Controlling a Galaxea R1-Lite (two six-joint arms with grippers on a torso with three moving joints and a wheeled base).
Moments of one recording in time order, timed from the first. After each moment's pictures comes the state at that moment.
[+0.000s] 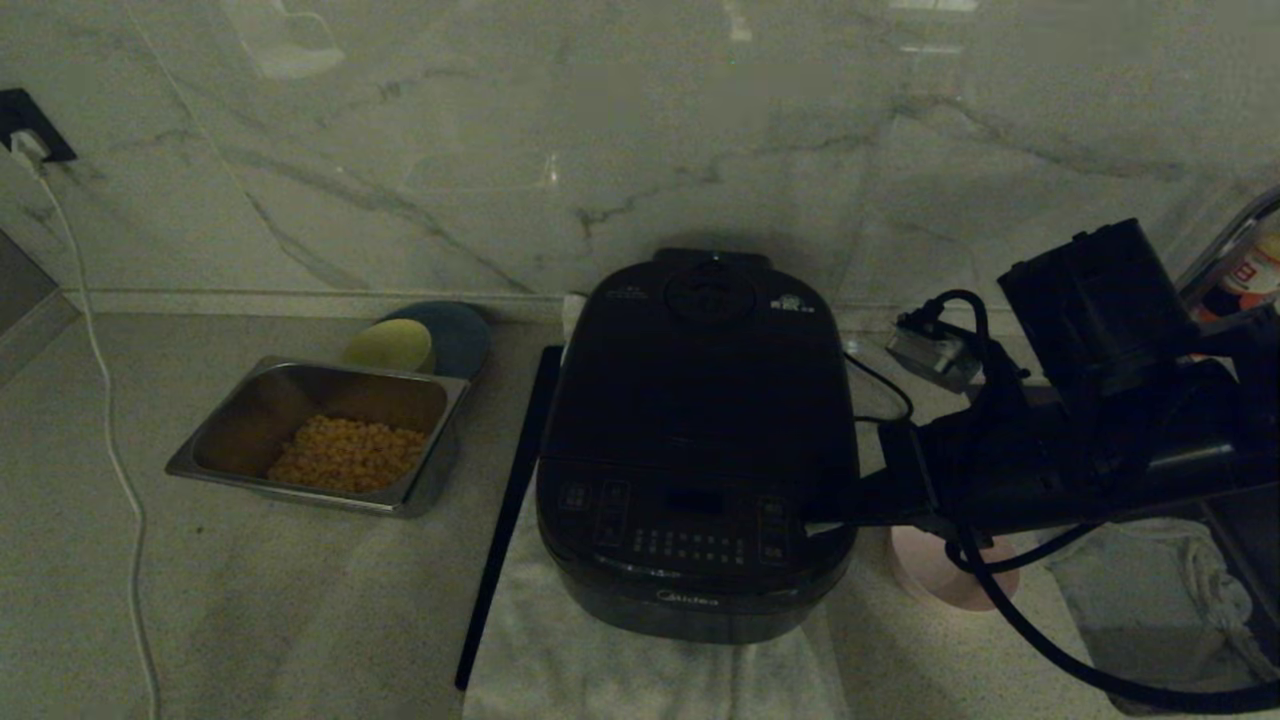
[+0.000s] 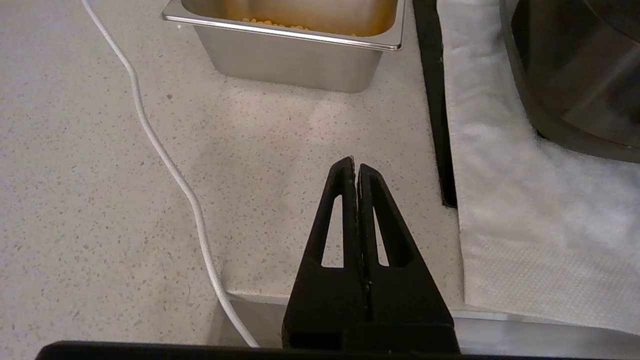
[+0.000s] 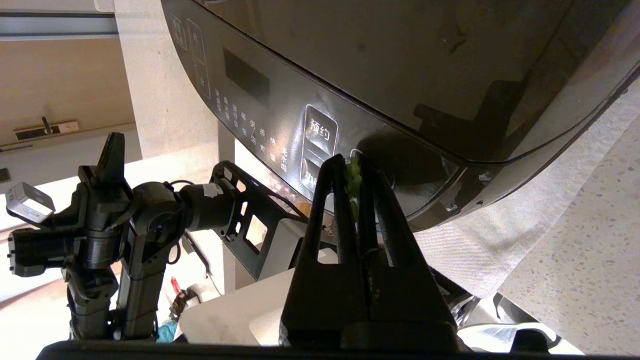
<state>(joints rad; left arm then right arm) -0.02 0.00 -0.01 0.03 0.00 0.00 0.55 1.63 -1.19 0.30 0.44 0.56</state>
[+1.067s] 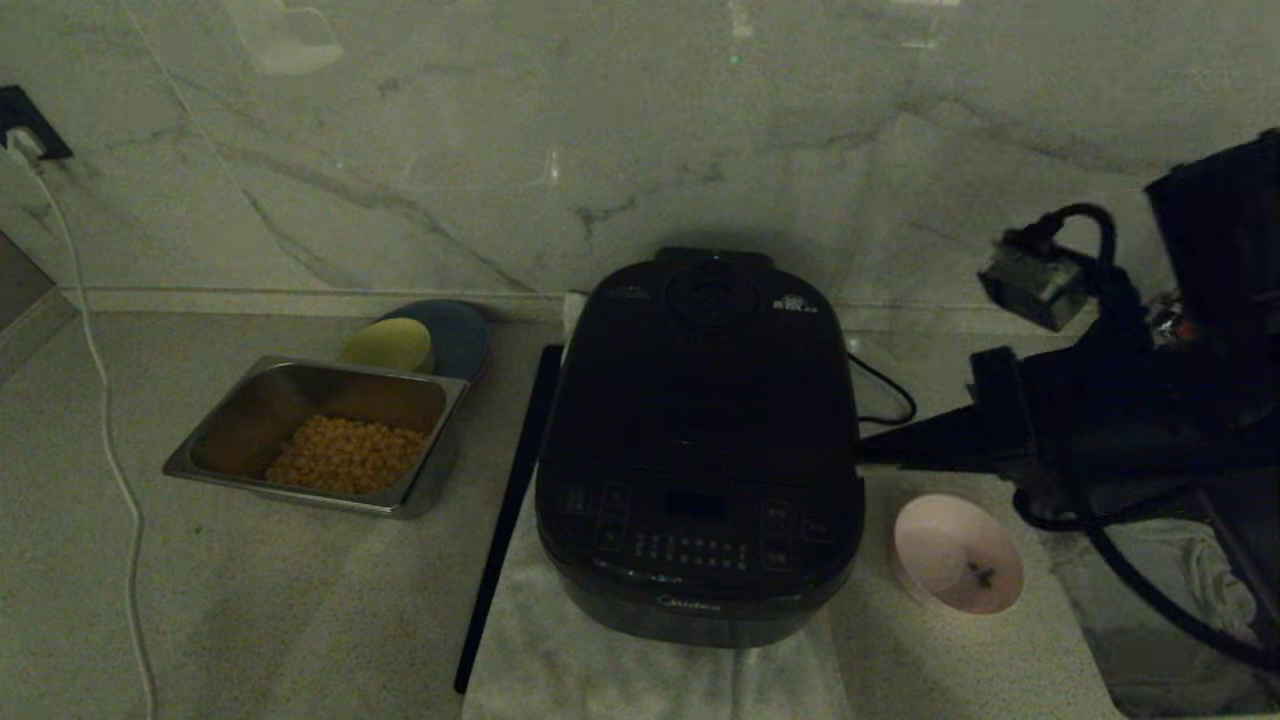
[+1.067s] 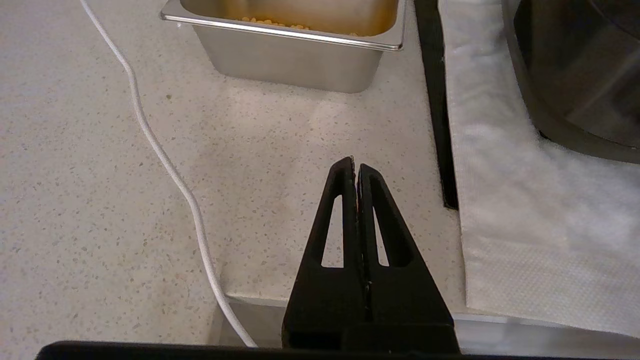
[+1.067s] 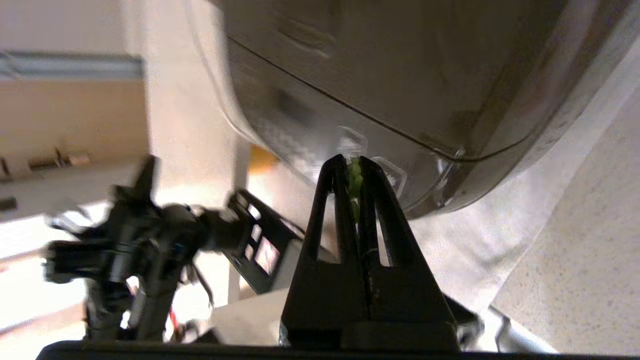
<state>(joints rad) -0.01 0.00 -0.01 0.03 0.00 0.00 0.51 1.47 -1.24 0.32 0.43 0.58</state>
